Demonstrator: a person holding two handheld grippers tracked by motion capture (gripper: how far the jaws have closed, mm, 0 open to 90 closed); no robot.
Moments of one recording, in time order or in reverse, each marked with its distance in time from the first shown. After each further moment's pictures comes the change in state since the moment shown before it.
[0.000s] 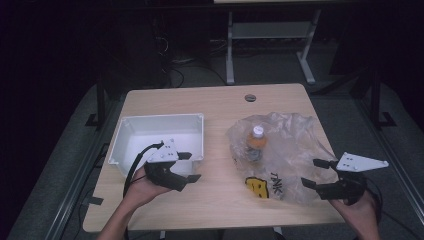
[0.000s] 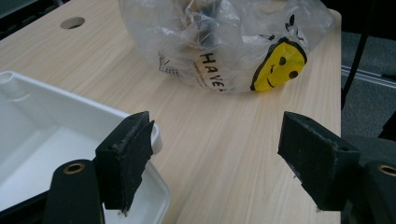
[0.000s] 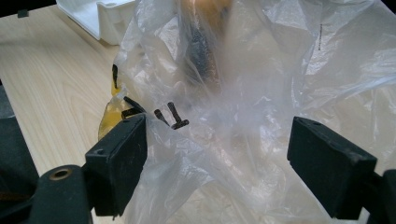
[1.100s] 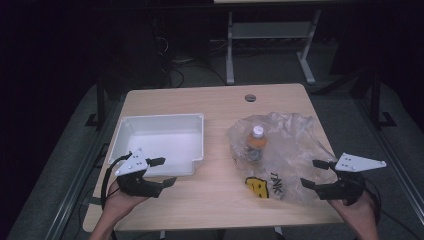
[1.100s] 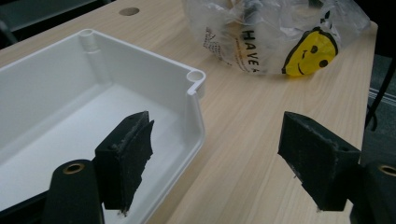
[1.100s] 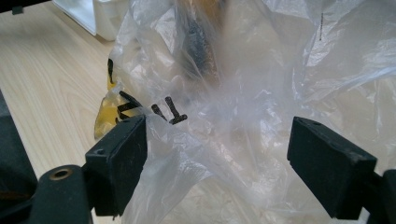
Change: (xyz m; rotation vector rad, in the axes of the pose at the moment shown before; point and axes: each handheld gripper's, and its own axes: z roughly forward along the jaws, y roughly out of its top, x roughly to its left) left arm 0.002 -0.049 -0.046 -0.062 0.126 -0.096; right arm -0.001 -0.003 0.003 0.005 -0.007 0.012
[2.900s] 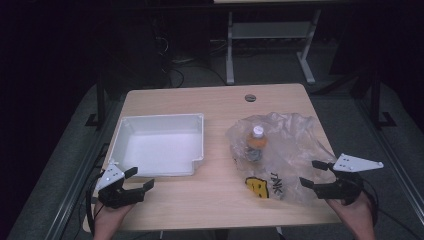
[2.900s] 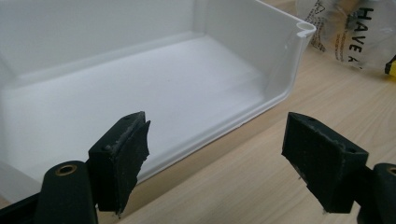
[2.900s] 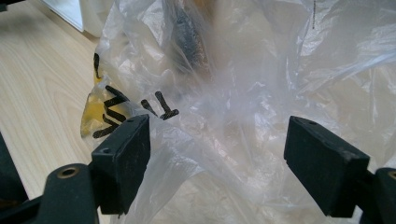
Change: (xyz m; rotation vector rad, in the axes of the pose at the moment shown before) left arm 0.011 -0.072 -0.026 -0.047 0.314 -0.272; right arm -0.002 -0.006 0.006 0.009 -0.026 0.017
